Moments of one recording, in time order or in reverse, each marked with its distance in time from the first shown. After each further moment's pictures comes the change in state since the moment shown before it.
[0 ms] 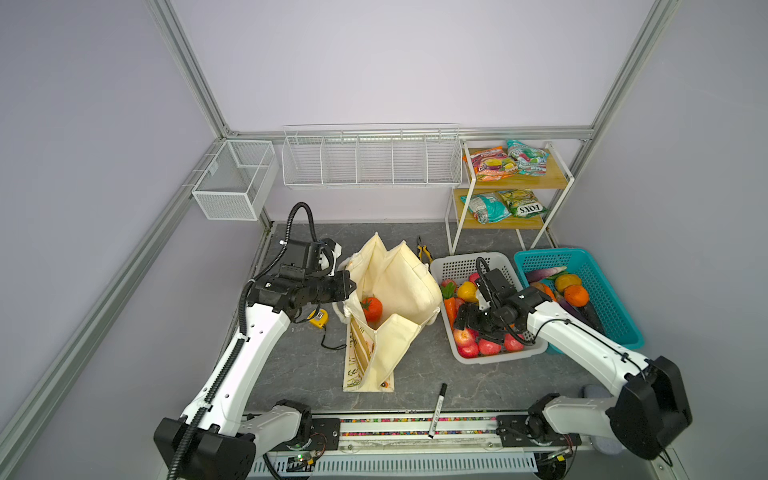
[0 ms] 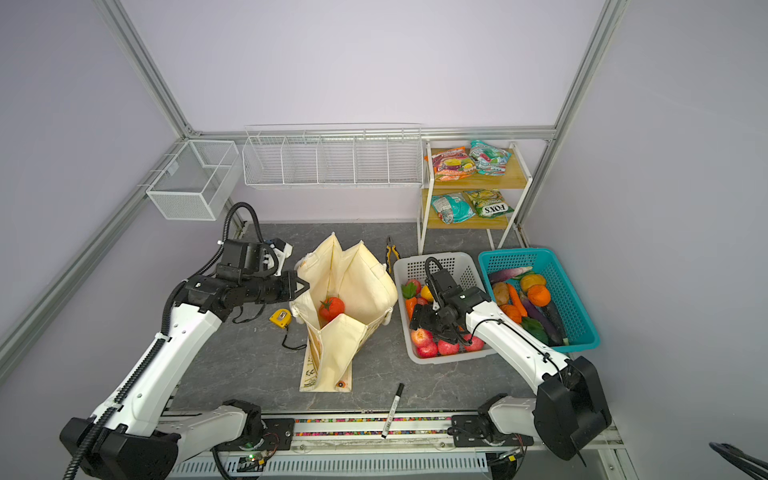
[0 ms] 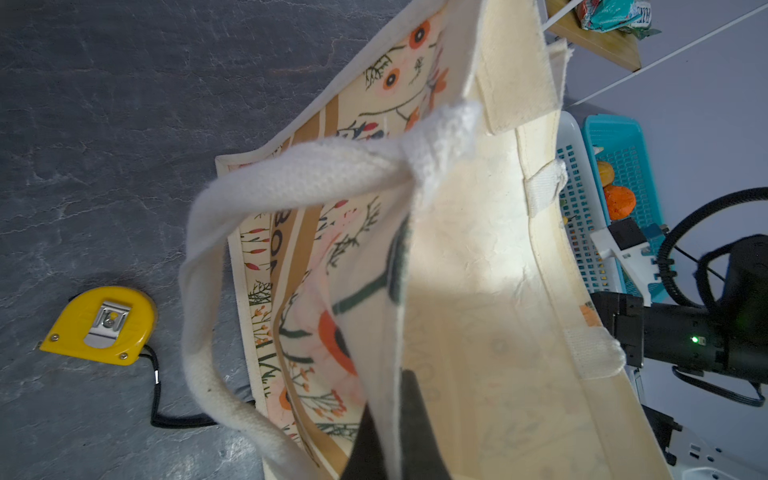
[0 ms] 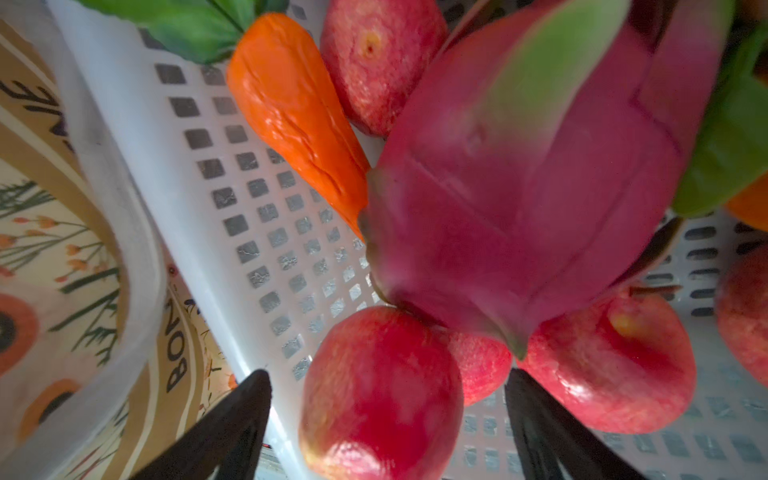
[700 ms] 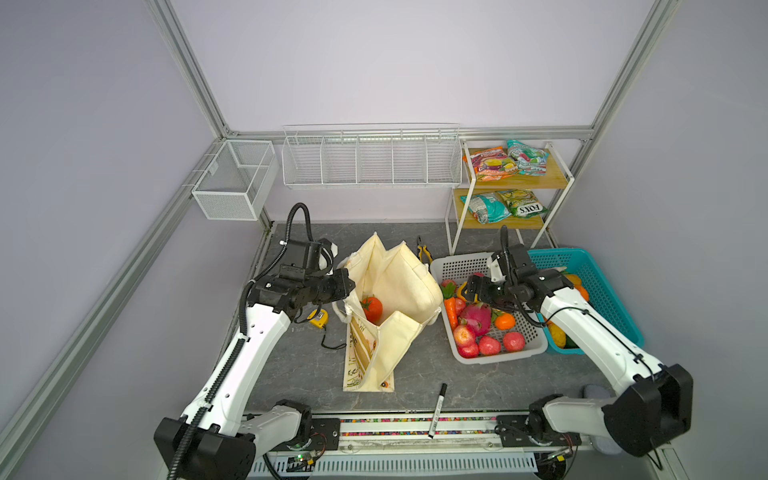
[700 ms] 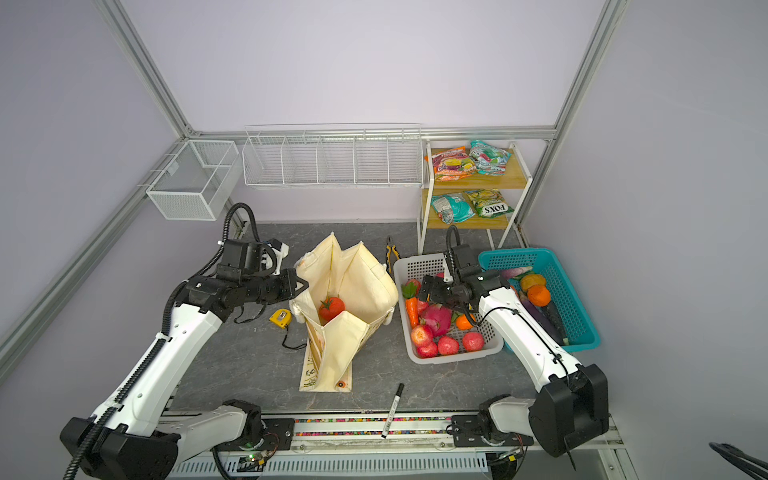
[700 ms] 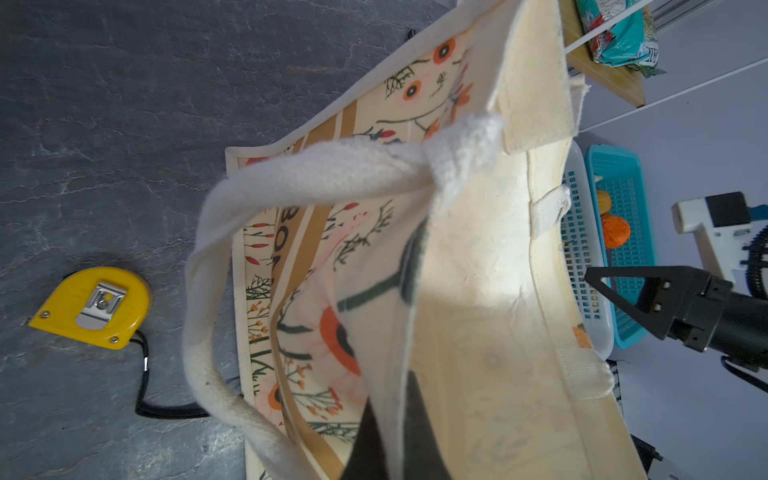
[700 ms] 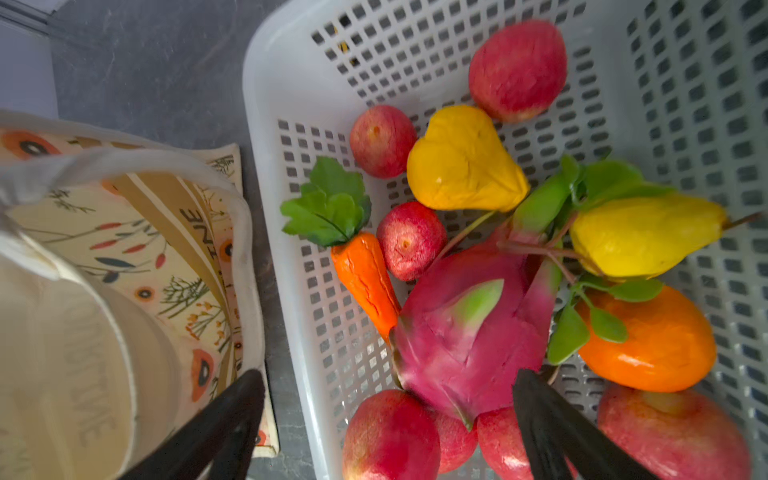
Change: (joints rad) left arm 0.000 -0.001 -0.006 0.016 -0.036 -0.108; right arm -0.154 0.007 0.164 0.023 0.010 -0.216
